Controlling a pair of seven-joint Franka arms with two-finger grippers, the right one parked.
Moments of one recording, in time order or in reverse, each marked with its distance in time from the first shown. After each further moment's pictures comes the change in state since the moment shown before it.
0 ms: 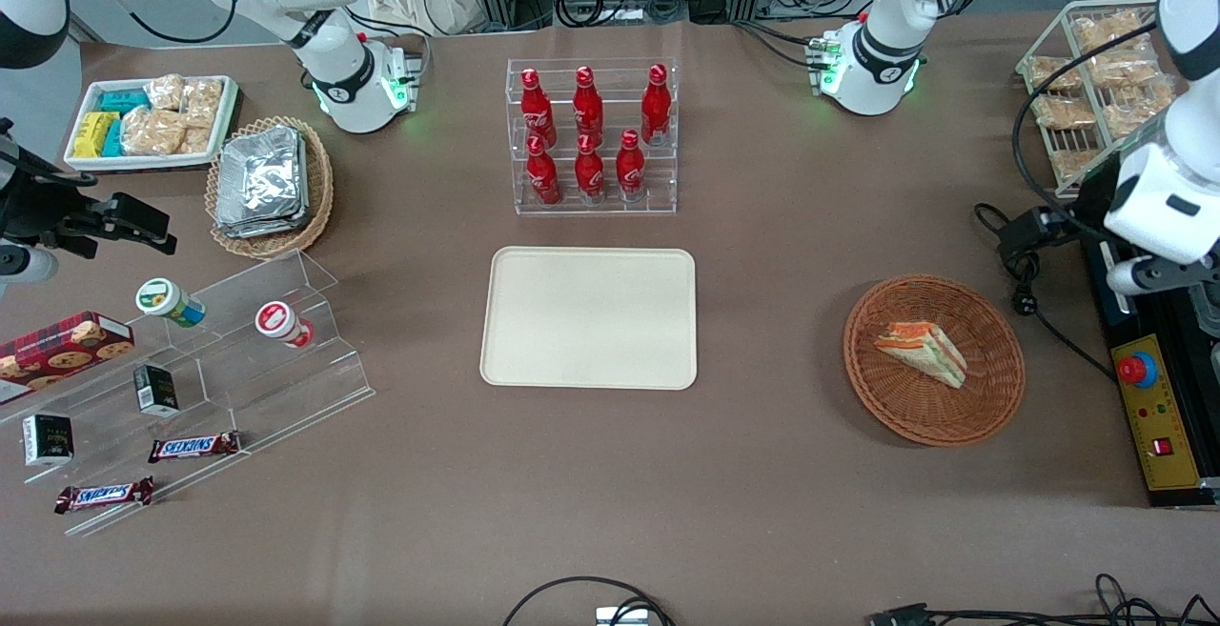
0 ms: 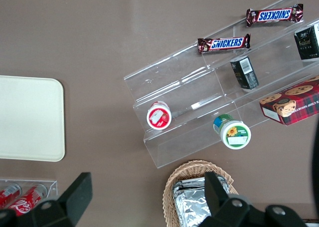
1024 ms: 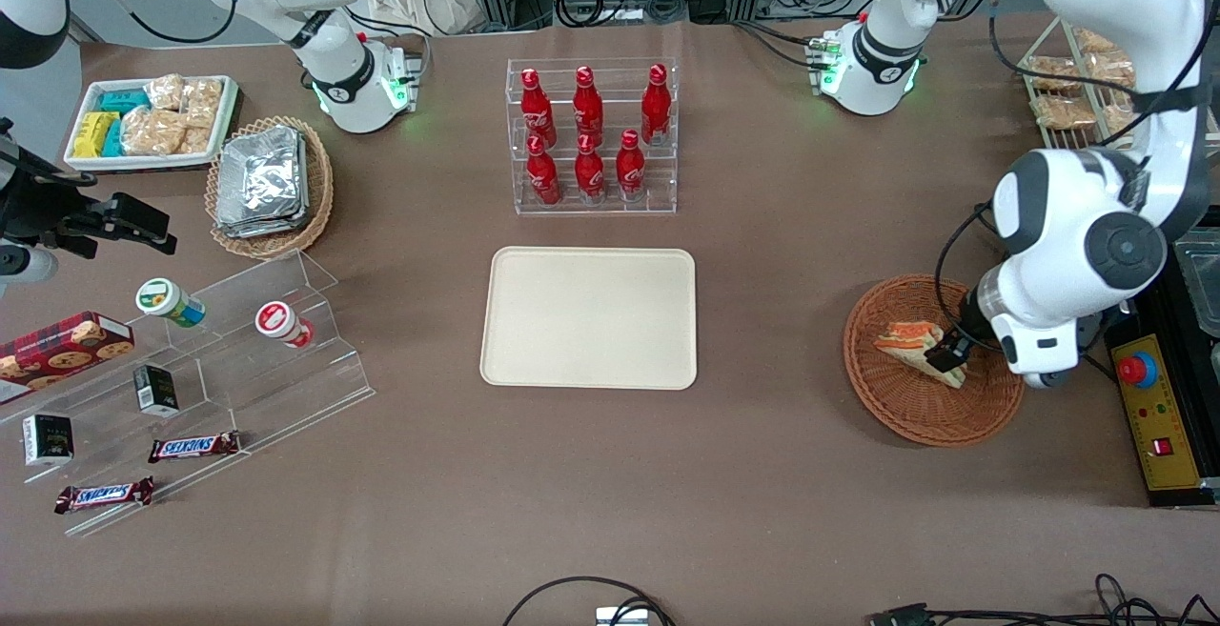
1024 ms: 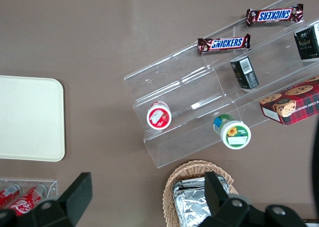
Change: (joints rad) arm 0.003 0.190 0.004 -0.376 0.000 0.538 -0.594
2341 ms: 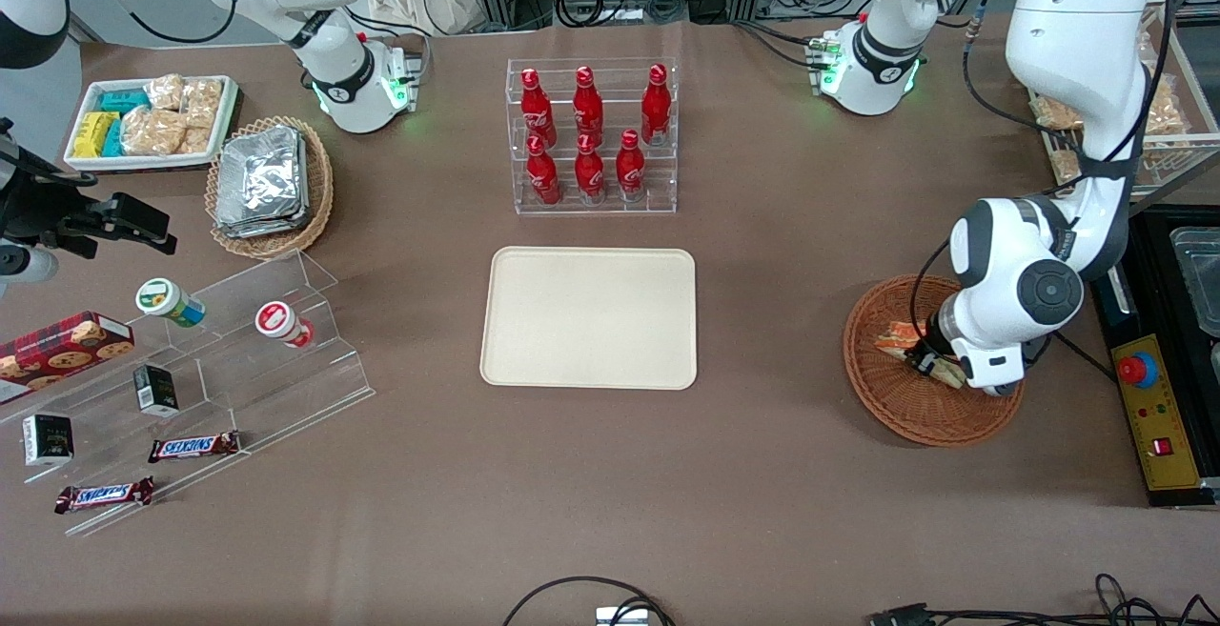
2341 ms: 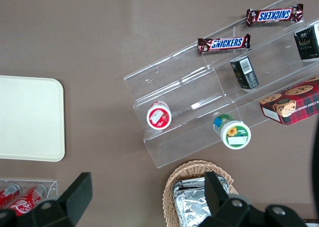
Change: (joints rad) arm 0.007 0.124 0.008 -0.092 0.000 0.207 -0.033
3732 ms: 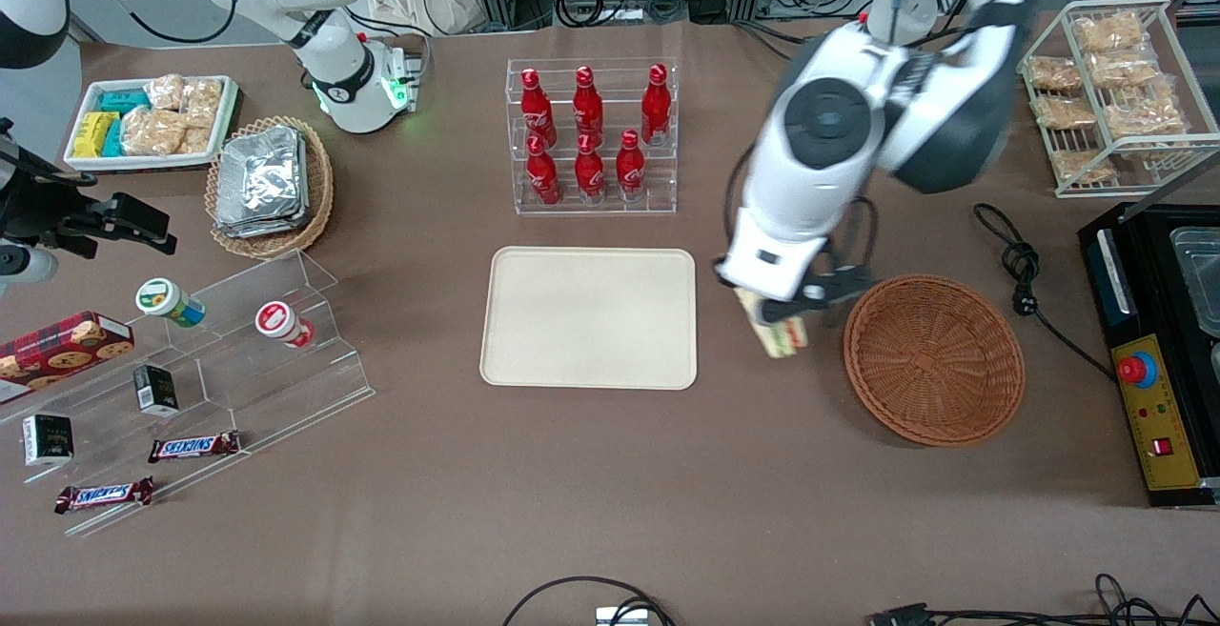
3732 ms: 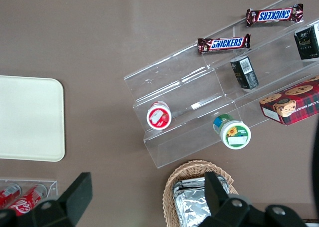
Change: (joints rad) arm -0.503 -0.037 -0.060 0.562 0.004 -0.582 0.172
